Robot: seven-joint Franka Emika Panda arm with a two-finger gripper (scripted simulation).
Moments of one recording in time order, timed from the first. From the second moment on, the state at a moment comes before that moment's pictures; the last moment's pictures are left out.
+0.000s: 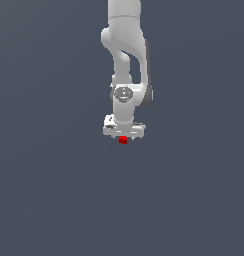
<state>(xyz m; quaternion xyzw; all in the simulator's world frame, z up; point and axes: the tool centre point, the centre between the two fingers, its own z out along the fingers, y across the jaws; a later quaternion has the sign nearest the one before) -0.086 0.007 0.033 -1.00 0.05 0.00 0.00</state>
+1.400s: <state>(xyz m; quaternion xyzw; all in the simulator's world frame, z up) -0.091 0.004 0.044 -1.00 0.05 0.00 0.00</state>
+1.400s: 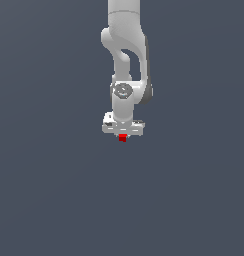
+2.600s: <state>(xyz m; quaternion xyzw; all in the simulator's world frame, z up) -0.074 -0.030 0.265 -1.00 0.05 0.00 0.00</state>
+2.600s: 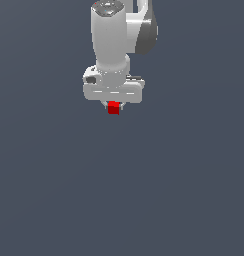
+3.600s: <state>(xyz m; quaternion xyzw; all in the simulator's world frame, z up) -0.056 -0.057 0.433 -1.00 0.05 0.00 0.00</state>
